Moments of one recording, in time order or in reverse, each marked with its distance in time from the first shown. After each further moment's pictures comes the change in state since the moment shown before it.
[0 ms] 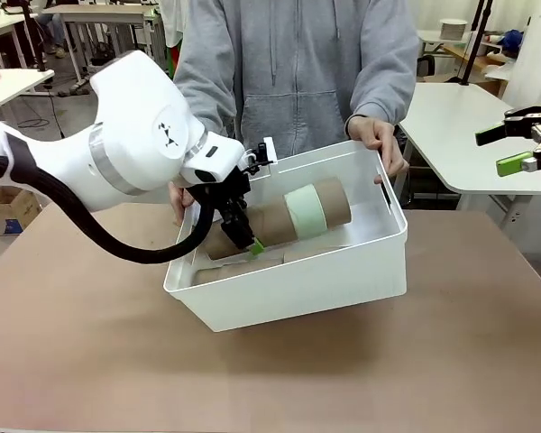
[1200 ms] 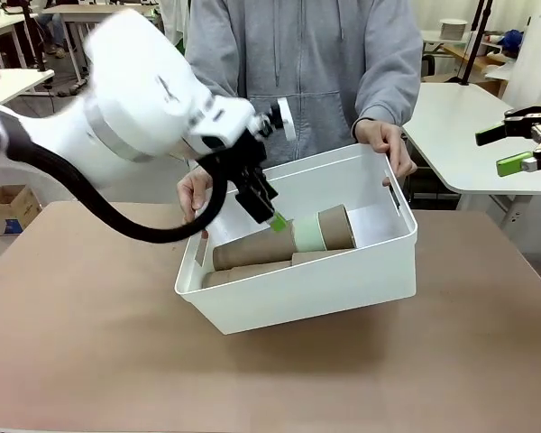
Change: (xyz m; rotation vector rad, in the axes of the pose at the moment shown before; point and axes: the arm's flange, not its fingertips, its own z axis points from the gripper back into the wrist) left arm 0.047 -0.021 0.067 -0.059 -0.168 -0.039; right arm 0.000 0.000 0.000 0.001 0.000 0.000
